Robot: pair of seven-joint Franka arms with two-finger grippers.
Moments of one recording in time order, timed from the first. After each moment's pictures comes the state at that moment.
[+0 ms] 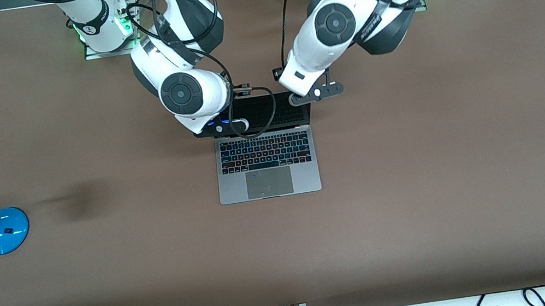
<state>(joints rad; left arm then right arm) -0.10 0.36 -0.65 -1.83 -0.15 2.01 -0.83 0.63 0.48 0.04 -1.52 0.36 1.69 0.62</state>
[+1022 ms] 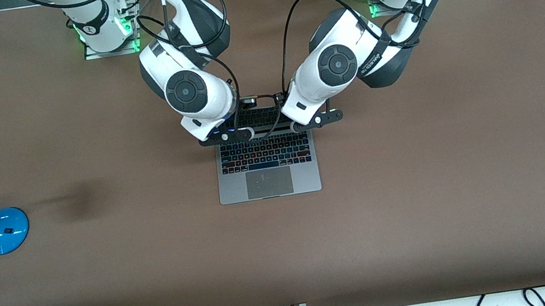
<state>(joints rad) -0.11 0.53 -0.63 -1.69 -0.07 2.01 -0.84 0.63 0.51 0.03 -1.52 0.30 1.84 0.60</state>
